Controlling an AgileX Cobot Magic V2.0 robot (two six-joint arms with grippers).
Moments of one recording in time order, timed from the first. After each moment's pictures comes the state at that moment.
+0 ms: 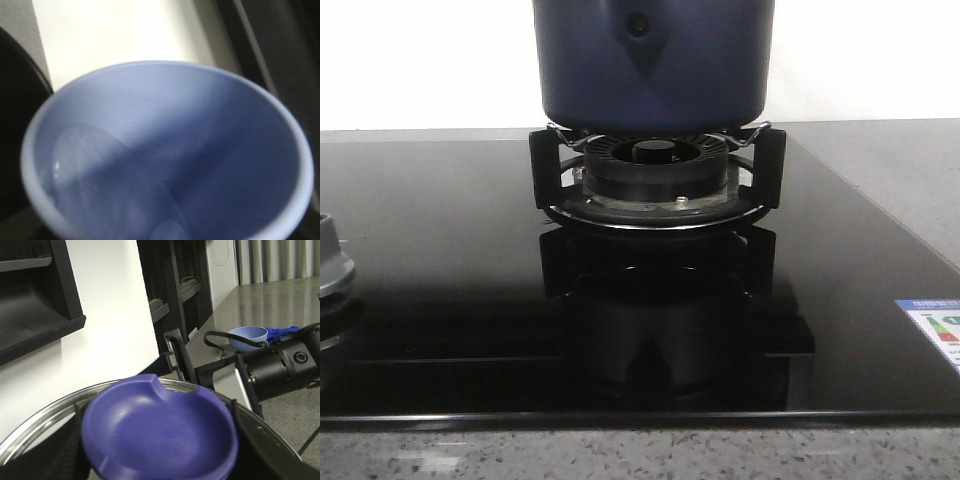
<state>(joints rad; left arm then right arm) -0.29 1.31 -1.32 -1.55 0.88 1.66 0.35 1.34 -1.11 -0.86 -0.16 -0.36</state>
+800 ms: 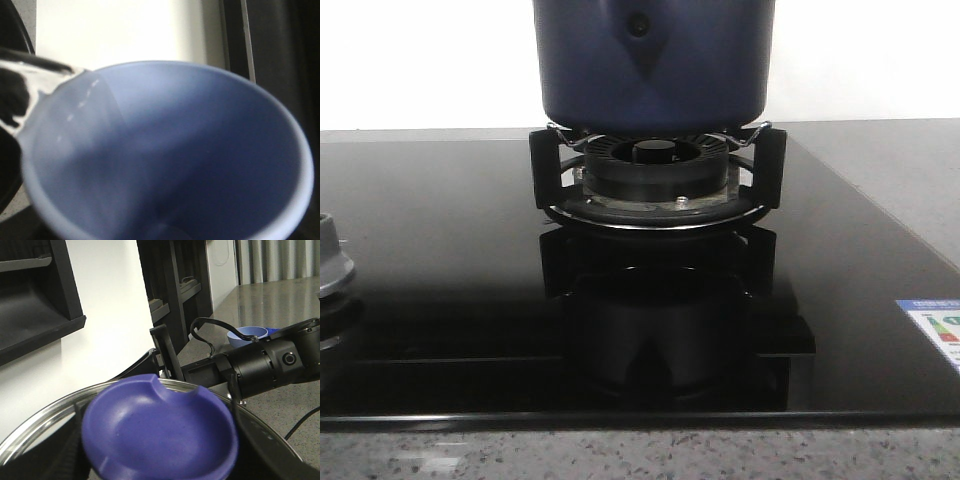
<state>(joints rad) -0.29 1.31 -1.32 -1.55 0.88 1.66 0.35 1.39 -1.18 -1.12 -0.15 -0.36</state>
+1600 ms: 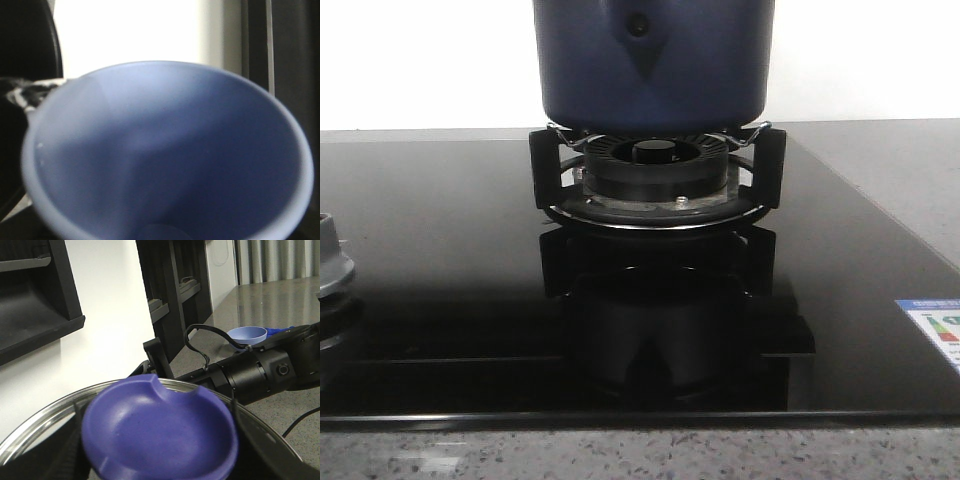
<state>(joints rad) -0.29 1.31 -1.32 -1.55 0.88 1.66 0.35 1.42 -1.18 -1.26 -0.17 -0.36</state>
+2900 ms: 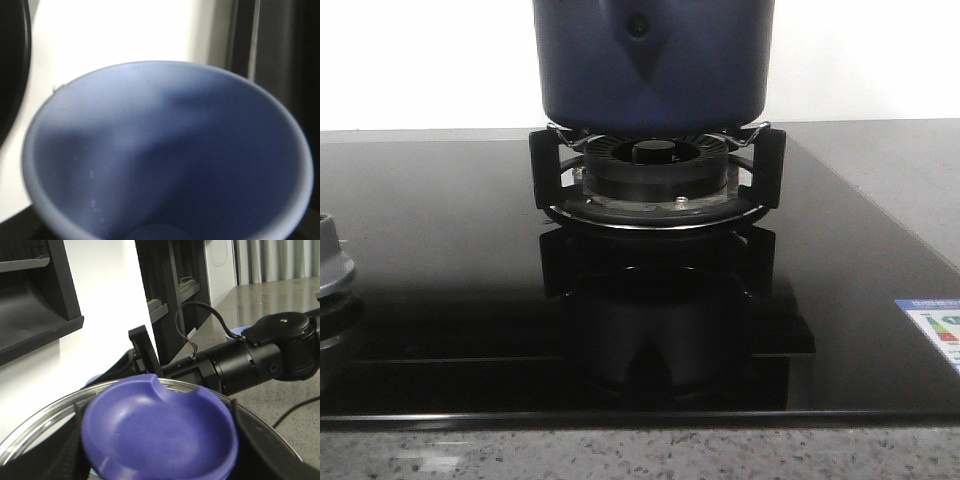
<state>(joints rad) -0.29 1.31 -1.32 -1.55 0.88 1.66 0.35 1.45 -1.28 -1.70 -0.17 0.04</state>
